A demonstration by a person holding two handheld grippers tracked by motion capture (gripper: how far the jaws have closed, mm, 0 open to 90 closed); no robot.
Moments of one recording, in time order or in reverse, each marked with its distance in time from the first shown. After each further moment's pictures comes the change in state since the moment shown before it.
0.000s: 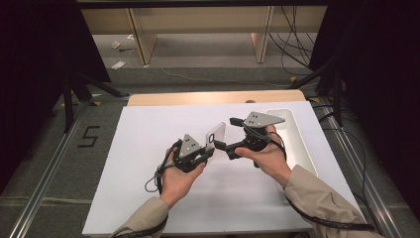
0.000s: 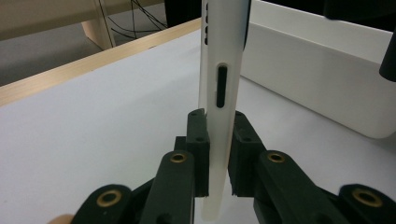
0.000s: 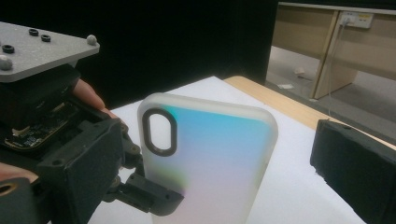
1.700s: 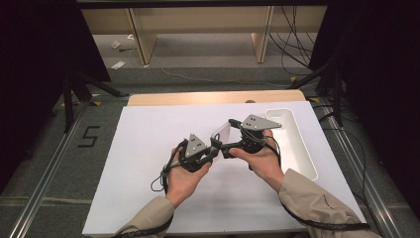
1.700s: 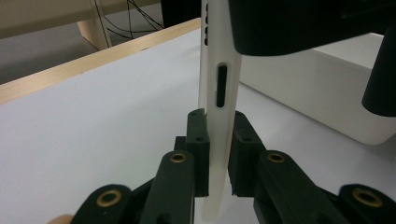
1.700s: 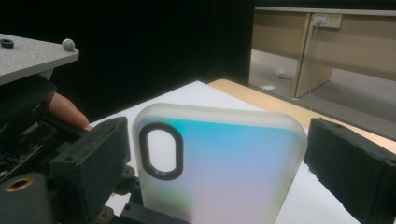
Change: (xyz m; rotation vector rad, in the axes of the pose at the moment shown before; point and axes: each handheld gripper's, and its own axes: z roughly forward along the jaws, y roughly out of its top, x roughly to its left) left arm -0.009 0.003 0.008 0.000 -0.008 -0.005; right arm 0.008 -0.009 0.009 -0.037 -0.087 0.050
